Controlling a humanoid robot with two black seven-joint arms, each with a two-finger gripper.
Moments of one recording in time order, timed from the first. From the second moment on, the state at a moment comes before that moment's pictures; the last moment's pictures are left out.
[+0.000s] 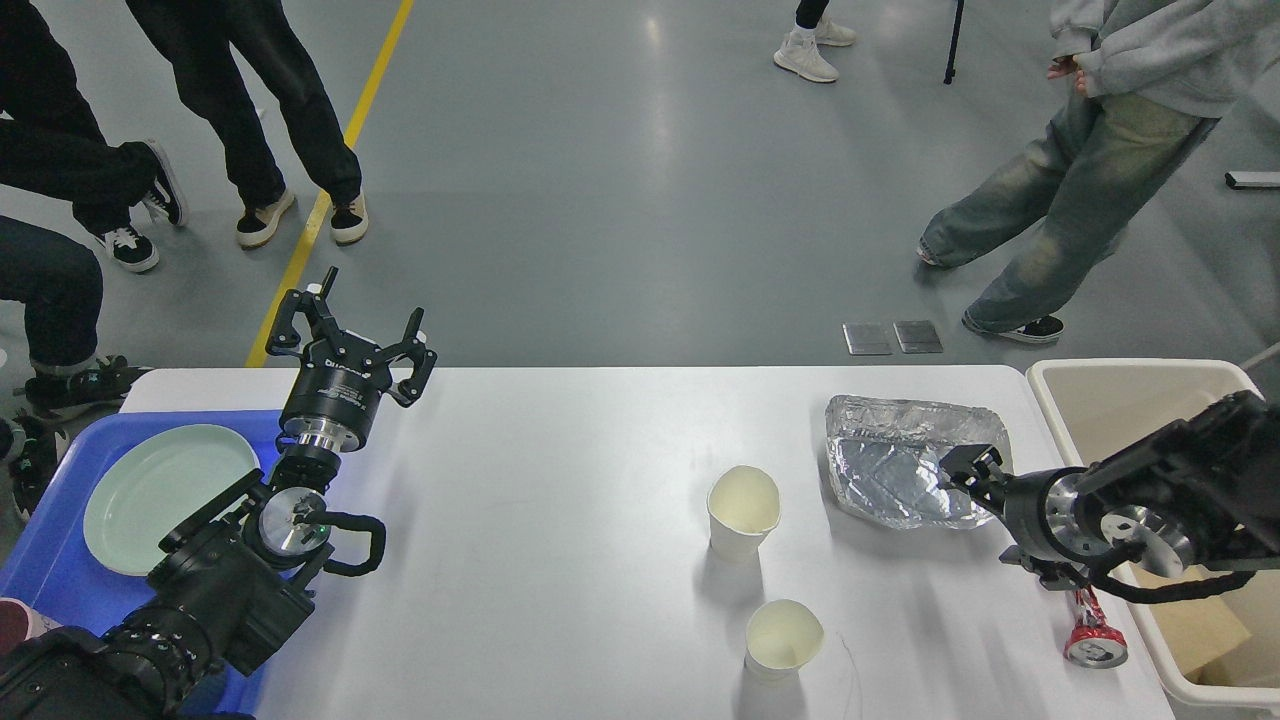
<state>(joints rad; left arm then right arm) -0.66 0.08 -0.93 -0.36 -0.05 -0.59 -0.42 1.52 -0.36 -1.32 1.36 0.55 -0.05 0.22</state>
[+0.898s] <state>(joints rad) -0.67 0.08 -0.92 -0.36 -0.05 -0.59 -0.42 1.13 -0.26 -1.19 0.89 0.69 -0.04 0.22</state>
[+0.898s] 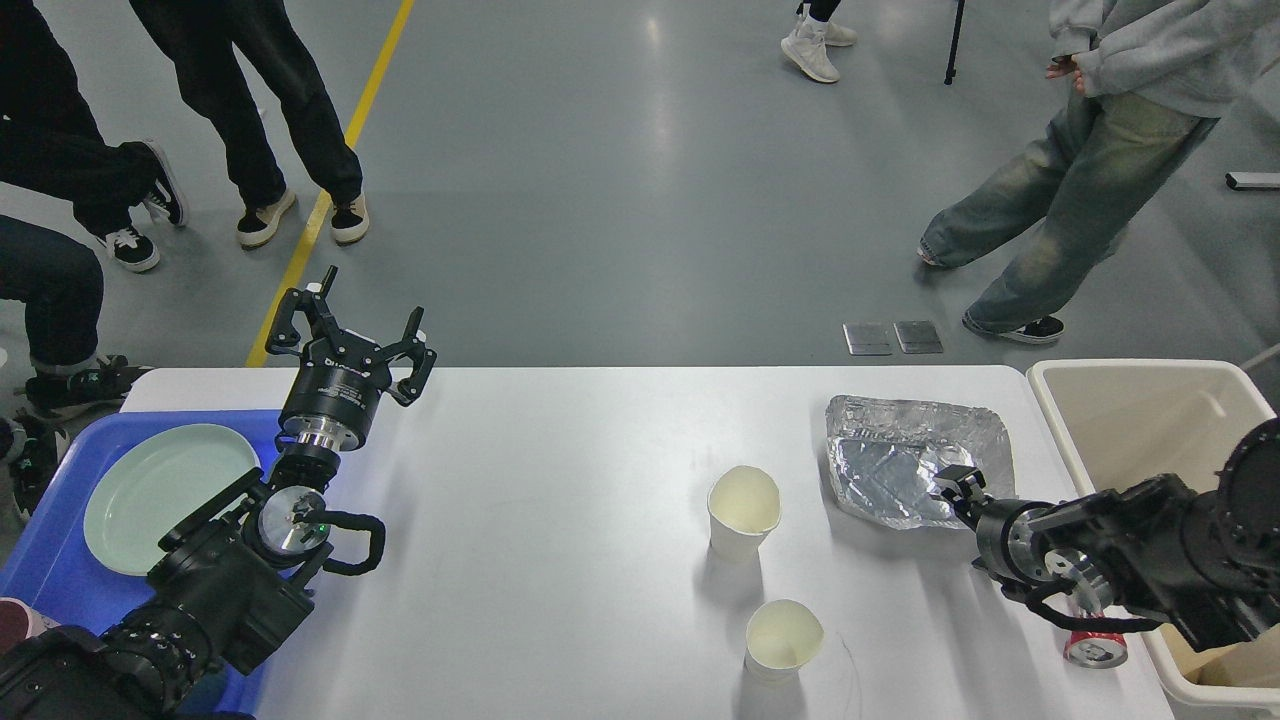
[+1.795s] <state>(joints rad) -0.67 0.08 -0.93 -0.36 -0.05 -0.59 -0.42 1.32 -0.32 -1.35 1.10 0.60 -0.03 0.22</state>
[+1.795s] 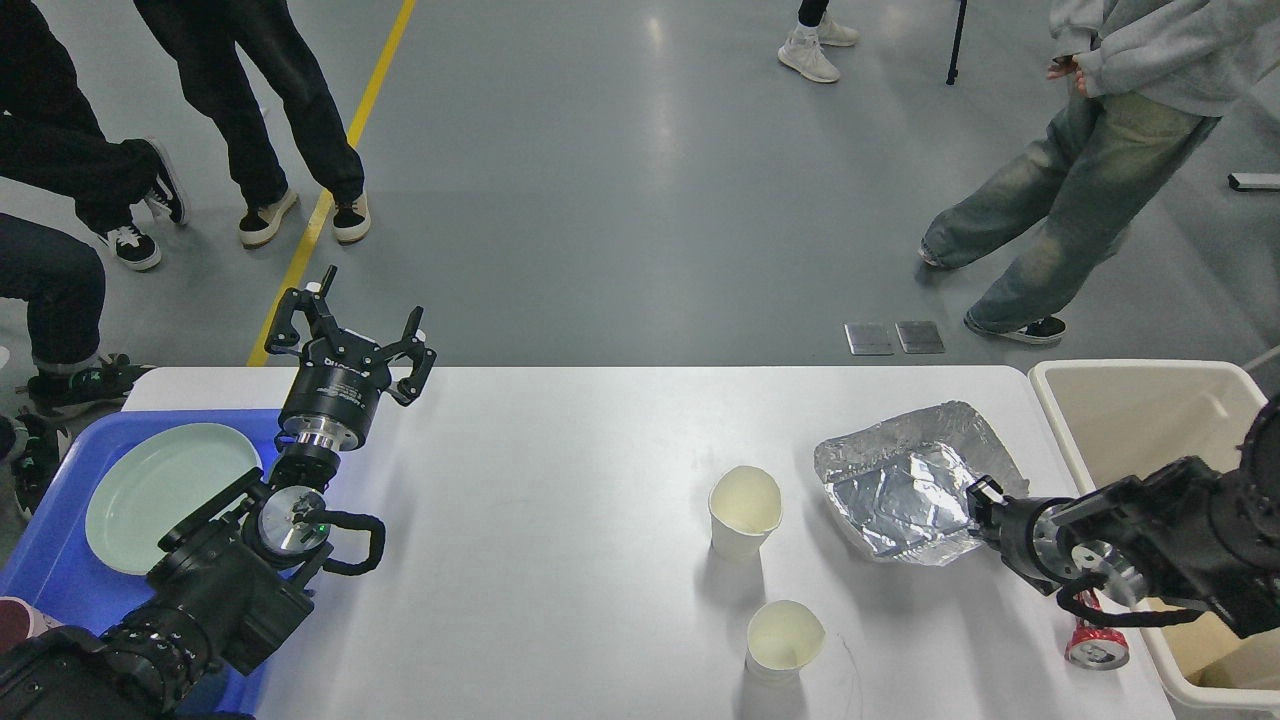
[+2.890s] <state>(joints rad) -0.67 0.08 -0.93 -0.36 -0.05 -0.59 -0.42 2.19 -0.46 -1.57 1.44 -0.09 0.41 0.22</state>
